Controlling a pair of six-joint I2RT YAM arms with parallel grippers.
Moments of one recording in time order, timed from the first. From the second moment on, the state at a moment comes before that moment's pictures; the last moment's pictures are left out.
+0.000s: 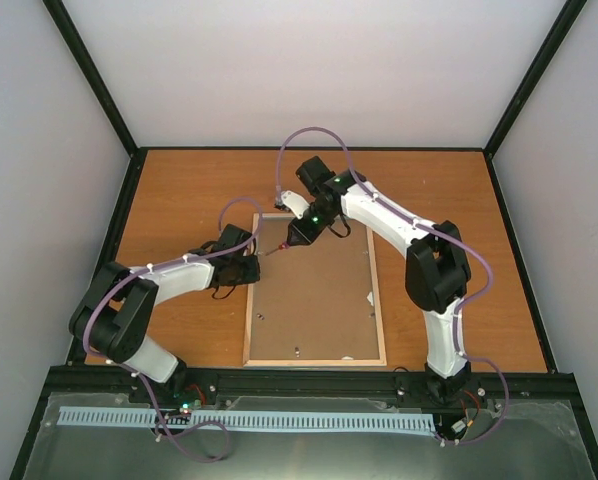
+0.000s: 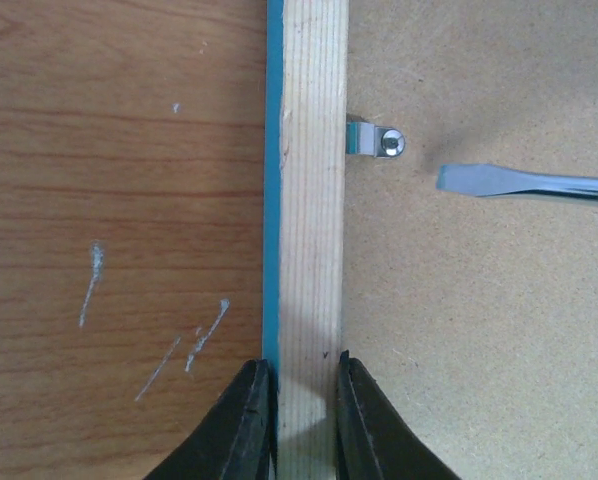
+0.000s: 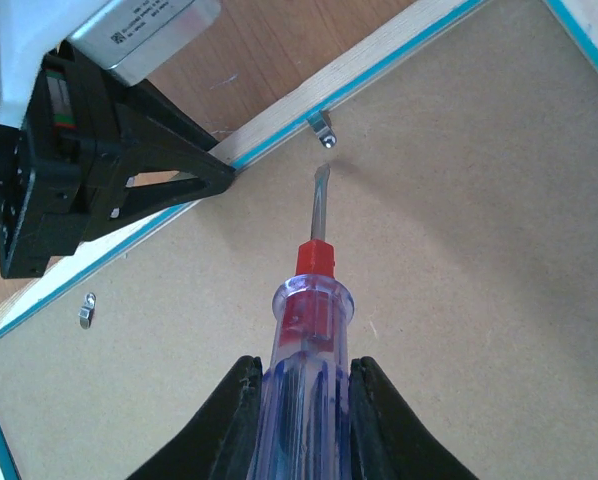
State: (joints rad) left arm -0.48 1.54 0.71 -0.25 0.03 -0.59; right arm 0.65 2.02 1.78 -0.96 -0.44 -0.28
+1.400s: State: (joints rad) left arm -0.48 1.52 0.69 -0.22 0.03 -0.60; right arm 0.67 2.08 1.81 -0.92 -0.45 -0.19
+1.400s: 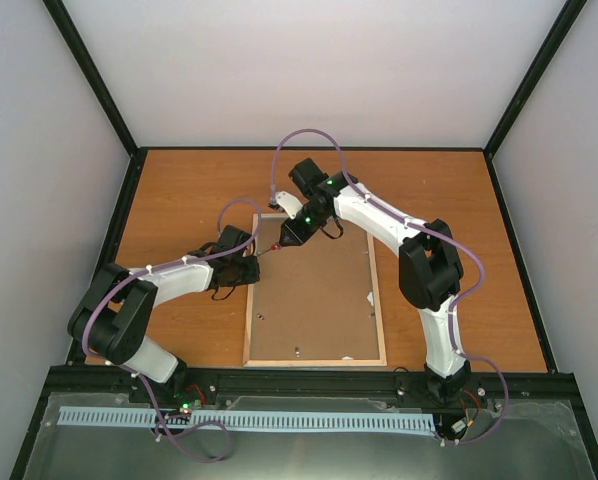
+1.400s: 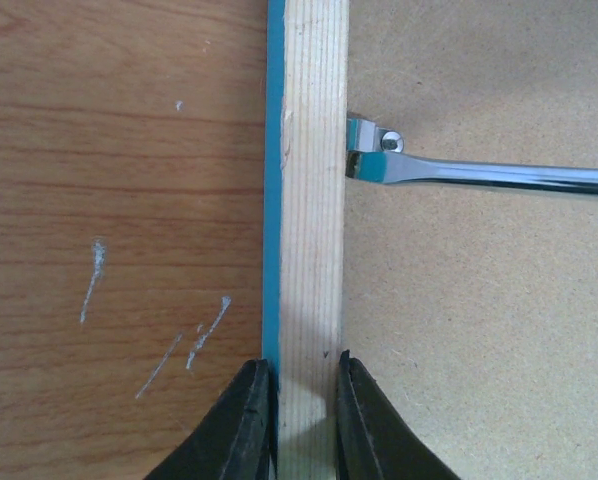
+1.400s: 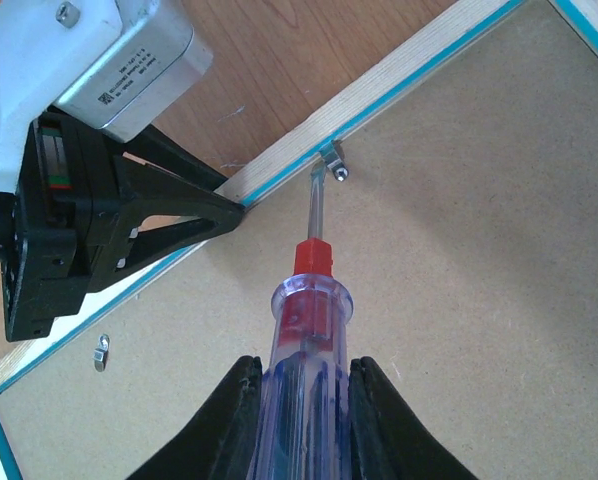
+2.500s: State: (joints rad) left arm -0.48 1.52 0.69 -0.22 0.03 -0.60; right arm 0.67 1.96 1.68 -0.89 -0.37 -0.20
